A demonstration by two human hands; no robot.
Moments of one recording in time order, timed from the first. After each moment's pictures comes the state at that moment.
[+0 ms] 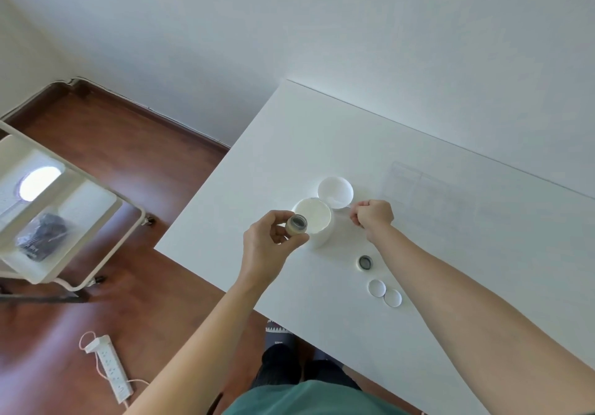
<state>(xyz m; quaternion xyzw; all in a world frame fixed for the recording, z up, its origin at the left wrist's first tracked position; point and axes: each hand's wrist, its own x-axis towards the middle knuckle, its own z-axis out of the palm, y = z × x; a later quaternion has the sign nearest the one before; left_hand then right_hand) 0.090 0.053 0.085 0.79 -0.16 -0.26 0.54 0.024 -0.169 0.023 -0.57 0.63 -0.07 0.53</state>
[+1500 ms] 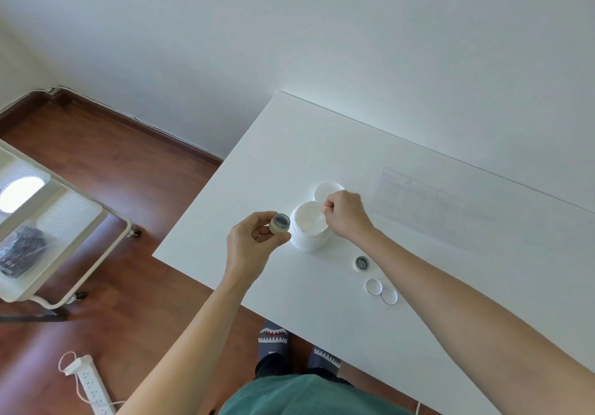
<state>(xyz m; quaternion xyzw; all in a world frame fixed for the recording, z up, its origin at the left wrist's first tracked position) 0.114 0.080 0.085 0.73 -0.11 -0.30 0.60 0.040 -0.117 0.093 -0.88 0.35 0.03 0.30</state>
